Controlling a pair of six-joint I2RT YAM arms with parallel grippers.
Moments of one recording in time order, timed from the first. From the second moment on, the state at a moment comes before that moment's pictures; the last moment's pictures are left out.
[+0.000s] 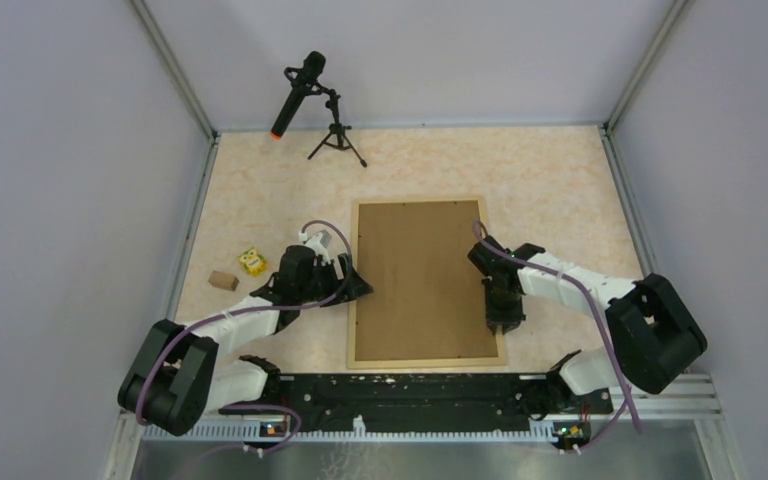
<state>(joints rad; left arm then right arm) -0.41 1.20 0.34 0.18 0.34 -0.68 0.63 1.42 0.73 -0.86 0.08 0.68</state>
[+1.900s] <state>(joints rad) -0.41 1.20 0.34 0.18 0.34 -0.68 0.65 1.37 0.73 -0.89 0.13 0.70</state>
